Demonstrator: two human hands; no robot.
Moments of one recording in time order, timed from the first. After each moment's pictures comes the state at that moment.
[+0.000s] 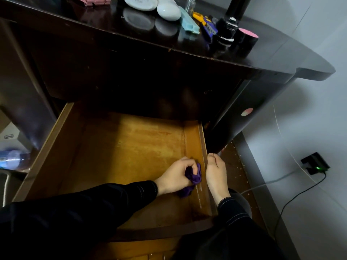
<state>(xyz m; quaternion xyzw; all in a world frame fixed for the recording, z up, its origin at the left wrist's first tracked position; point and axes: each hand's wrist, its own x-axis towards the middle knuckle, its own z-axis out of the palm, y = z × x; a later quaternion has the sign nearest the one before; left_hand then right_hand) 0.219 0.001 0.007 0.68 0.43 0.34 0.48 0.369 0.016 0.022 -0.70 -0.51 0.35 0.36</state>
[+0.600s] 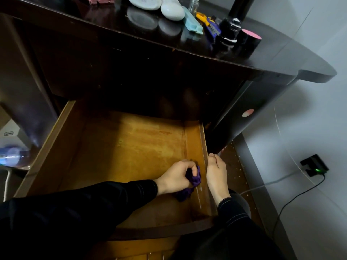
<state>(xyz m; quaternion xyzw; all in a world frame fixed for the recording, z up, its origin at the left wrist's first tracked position) 0.219 0.002 0.007 0.69 0.45 0.31 0.48 0.365 0.013 0.028 -0.71 -0.50 0.35 0.36</state>
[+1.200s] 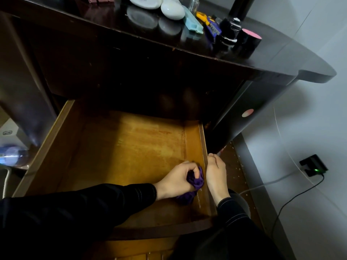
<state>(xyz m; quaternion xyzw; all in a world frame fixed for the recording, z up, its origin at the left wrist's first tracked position) 0.222 -0.009 0.008 0.67 0.42 0.34 0.50 0.363 0.012 0.033 -0.71 -0.49 0.35 0.35</state>
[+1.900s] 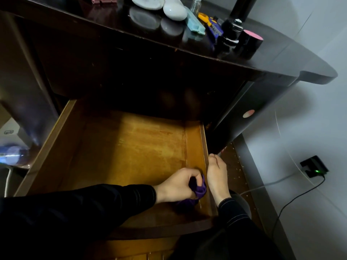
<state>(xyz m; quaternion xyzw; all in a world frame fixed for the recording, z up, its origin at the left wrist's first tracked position) 0.221 -0.016 0.013 0.68 0.41 0.29 0.53 0.360 0.010 0.039 -0.72 -0.48 0.36 0.35</state>
